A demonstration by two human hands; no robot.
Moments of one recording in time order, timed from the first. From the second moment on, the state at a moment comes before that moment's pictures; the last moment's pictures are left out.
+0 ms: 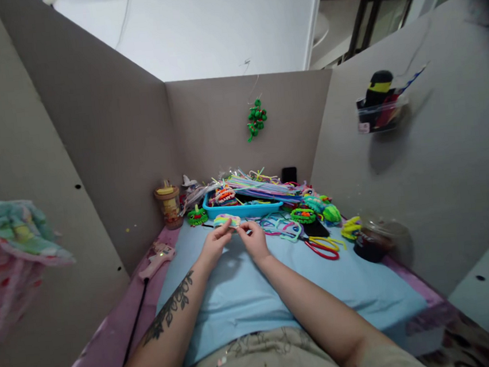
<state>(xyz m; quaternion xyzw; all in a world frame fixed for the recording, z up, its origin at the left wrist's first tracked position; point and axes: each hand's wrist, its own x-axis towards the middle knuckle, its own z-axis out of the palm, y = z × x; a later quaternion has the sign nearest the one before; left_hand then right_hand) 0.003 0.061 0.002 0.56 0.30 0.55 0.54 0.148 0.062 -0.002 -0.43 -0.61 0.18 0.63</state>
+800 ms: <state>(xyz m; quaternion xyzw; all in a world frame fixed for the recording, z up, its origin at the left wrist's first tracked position) 0.003 0.057 0.015 0.43 0.29 0.62 0.59 0.141 0.057 0.000 -0.42 -0.66 0.20 0.60</state>
